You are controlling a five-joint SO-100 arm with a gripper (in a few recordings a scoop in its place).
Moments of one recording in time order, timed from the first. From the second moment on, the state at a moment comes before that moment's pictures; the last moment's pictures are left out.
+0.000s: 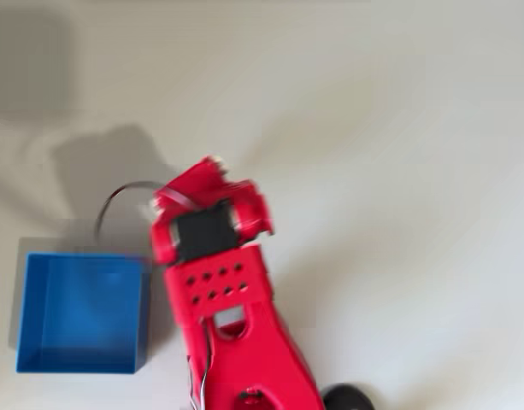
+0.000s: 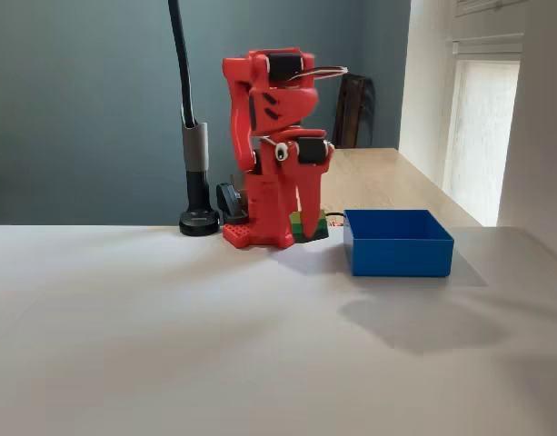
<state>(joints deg) -19.3 134.8 128.3 67.3 -15.0</state>
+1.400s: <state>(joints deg) -59.3 119.7 125.2 70.5 -1.1</state>
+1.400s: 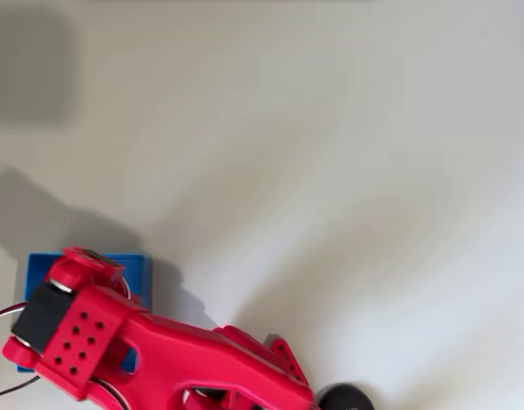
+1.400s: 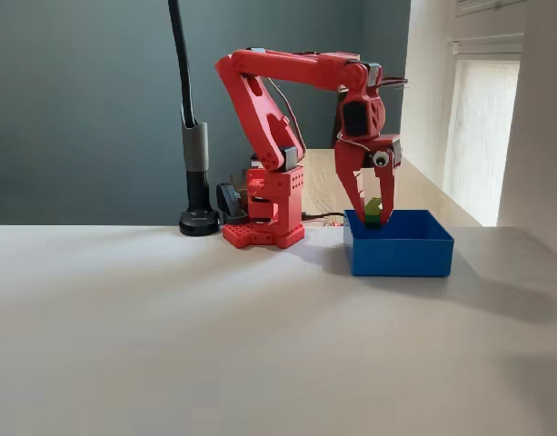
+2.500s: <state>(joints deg) -44.0 118.7 110.6 74.0 -1.3</state>
